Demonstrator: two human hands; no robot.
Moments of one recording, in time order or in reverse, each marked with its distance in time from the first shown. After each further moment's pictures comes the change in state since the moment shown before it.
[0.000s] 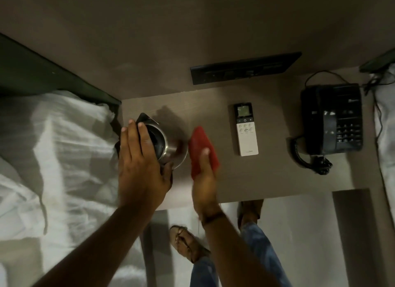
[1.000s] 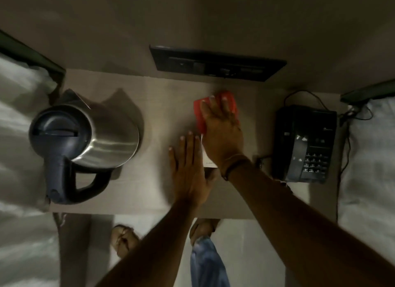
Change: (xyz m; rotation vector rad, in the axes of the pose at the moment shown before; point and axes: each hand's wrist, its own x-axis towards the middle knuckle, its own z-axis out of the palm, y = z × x) left_hand 0.008 0.197 0.212 -0.251 0.012 0.012; right_hand 0.163 -0.134 -0.077 -1.930 -0.265 -0.657
